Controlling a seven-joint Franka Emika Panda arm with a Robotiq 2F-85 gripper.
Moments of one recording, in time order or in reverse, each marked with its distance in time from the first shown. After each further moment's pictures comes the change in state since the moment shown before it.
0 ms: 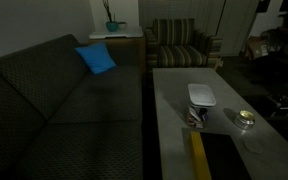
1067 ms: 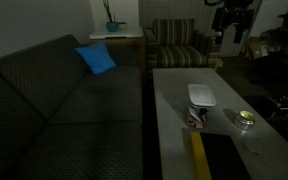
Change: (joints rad) arm -0.003 0.425 0.030 0.459 0.034 -0.082 -0.054
